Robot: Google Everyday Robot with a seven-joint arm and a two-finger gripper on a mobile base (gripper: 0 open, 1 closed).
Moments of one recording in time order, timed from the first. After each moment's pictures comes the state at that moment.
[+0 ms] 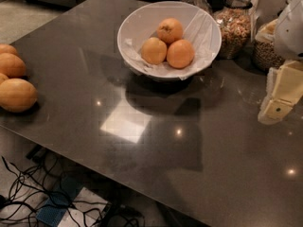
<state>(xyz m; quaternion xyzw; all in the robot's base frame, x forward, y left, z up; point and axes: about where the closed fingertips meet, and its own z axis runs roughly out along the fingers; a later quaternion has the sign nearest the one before) 0.438 -0.217 0.976 -0.60 0.78 -0.03 0.16</state>
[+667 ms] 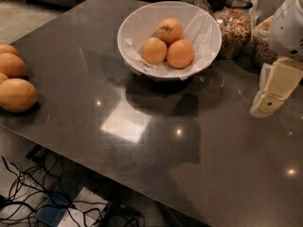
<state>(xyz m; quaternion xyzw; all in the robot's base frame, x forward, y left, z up) 0.454 -0.213 0.975 -0.60 0.78 -0.04 0.18</state>
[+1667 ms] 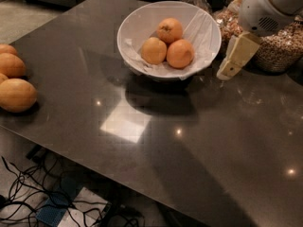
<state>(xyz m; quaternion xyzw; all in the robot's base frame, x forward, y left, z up) 0.565 -0.183 0.979 -0.60 0.75 -0.03 0.29</state>
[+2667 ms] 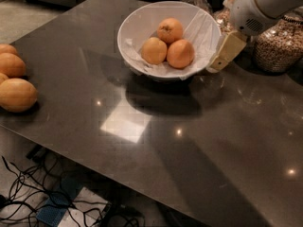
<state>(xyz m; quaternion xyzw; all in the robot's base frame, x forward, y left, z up) 0.604 -0.180 0.972 -0.57 0.75 -0.04 0.33</state>
